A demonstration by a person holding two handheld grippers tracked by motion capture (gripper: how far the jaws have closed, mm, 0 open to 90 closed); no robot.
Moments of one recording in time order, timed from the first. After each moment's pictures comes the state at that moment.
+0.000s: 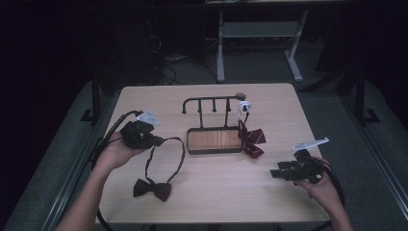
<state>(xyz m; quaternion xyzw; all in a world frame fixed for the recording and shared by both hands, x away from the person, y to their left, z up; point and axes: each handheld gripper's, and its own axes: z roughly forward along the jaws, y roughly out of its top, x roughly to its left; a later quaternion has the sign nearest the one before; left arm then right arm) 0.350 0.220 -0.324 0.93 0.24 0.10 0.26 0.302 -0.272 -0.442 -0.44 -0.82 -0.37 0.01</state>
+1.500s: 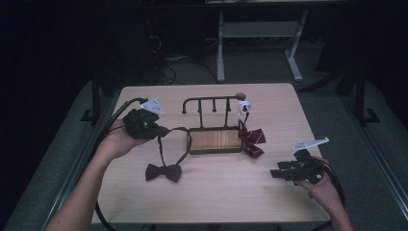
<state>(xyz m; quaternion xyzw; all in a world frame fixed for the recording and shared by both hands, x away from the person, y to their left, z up) 0.353 0.199 -0.282 0.93 0.21 0.11 0.27 0.302 -0.272 -0.440 -0.44 -0.82 -0.38 0.01</state>
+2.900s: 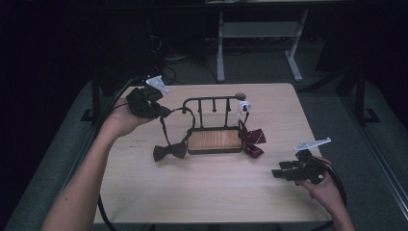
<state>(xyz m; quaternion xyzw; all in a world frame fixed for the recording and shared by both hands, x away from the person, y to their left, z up) 0.387 0.187 -0.248 0.93 0.22 0.14 0.25 0.300 -0.276 -0.440 -0.44 -0.82 -0.37 0.01</state>
